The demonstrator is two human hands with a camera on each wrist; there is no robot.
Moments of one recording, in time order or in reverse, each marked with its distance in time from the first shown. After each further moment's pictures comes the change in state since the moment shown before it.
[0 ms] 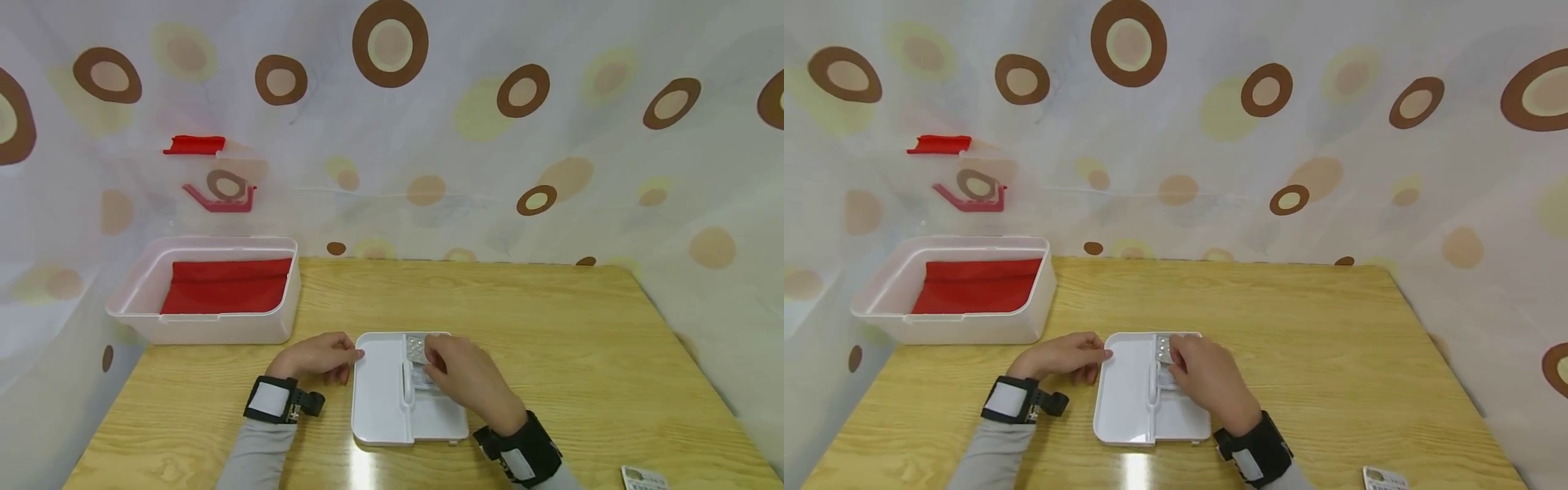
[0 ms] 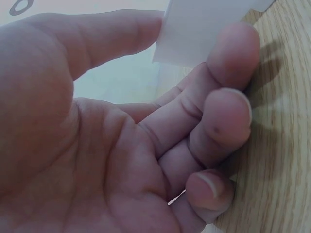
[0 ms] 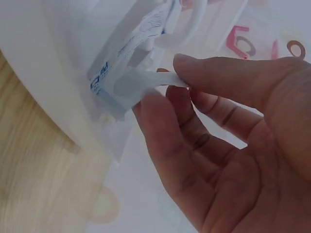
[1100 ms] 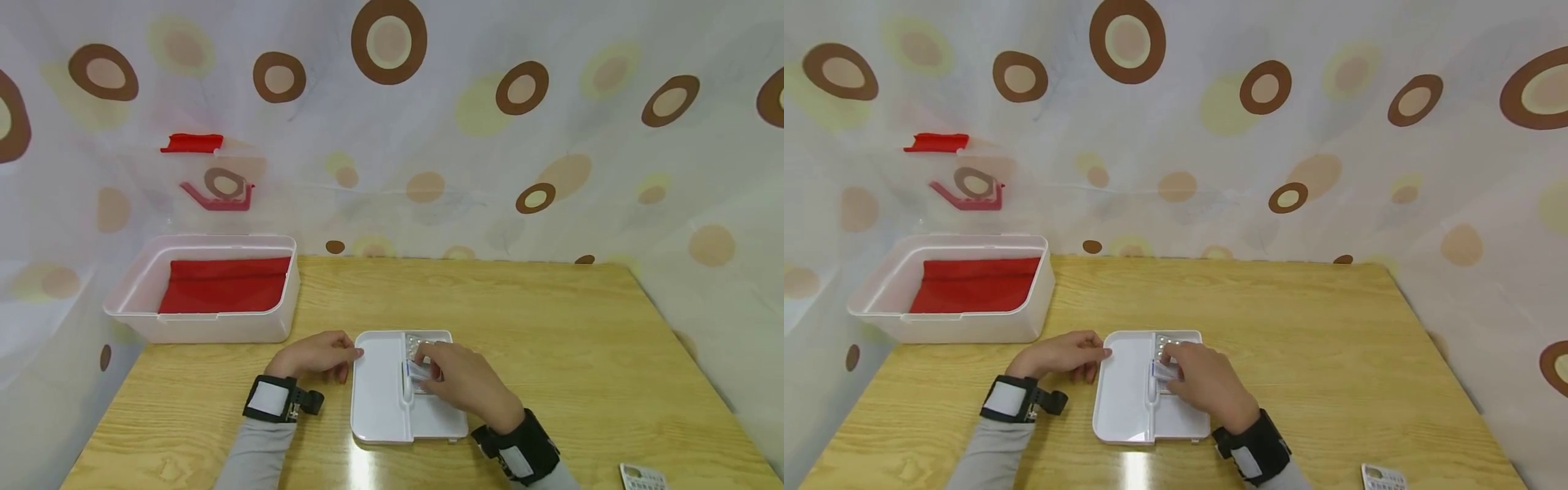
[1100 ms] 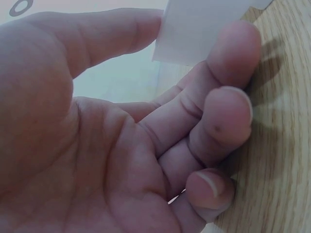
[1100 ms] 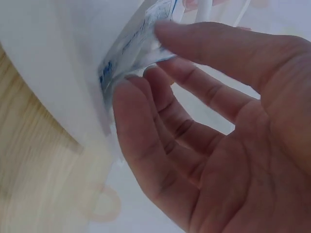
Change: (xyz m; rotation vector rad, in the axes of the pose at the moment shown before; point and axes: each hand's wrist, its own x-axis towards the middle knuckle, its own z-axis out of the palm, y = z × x) left_hand -0.001 0.002 0.001 0.004 0.002 -0.015; right_hand -0.003 0.003 0.007 0.001 -0.113 -0.002
